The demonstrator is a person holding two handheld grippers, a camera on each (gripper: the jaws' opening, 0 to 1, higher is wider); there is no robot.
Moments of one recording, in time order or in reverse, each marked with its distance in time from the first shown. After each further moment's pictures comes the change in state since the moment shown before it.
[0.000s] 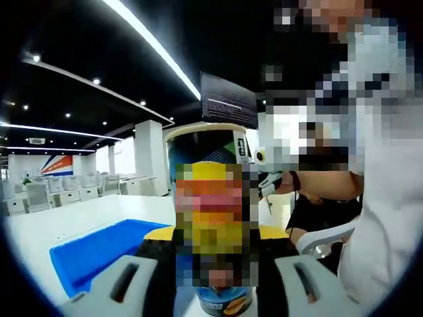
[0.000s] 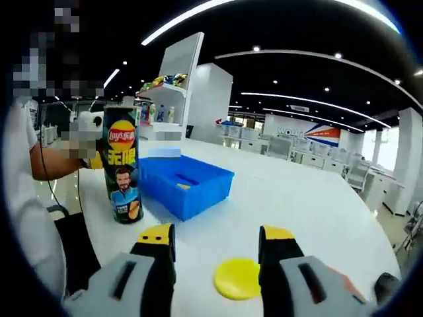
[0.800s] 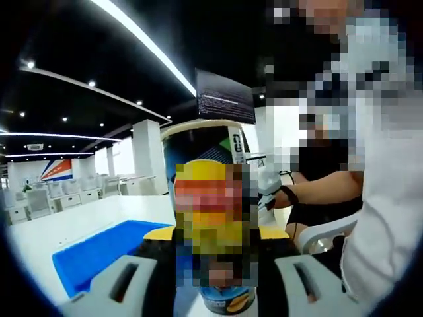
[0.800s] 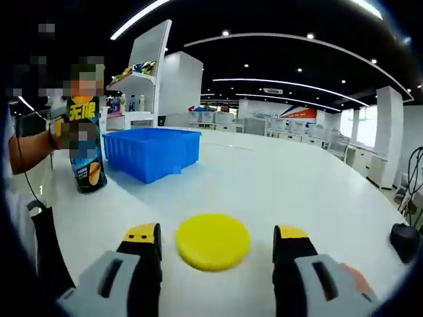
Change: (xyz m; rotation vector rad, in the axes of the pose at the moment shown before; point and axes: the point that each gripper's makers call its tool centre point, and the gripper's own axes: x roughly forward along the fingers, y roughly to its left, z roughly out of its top) left arm 0.002 -0.001 -0.003 0.039 0.028 -0.003; right arm 0.016 -0.032 -0.058 0.066 0.018 -0.125
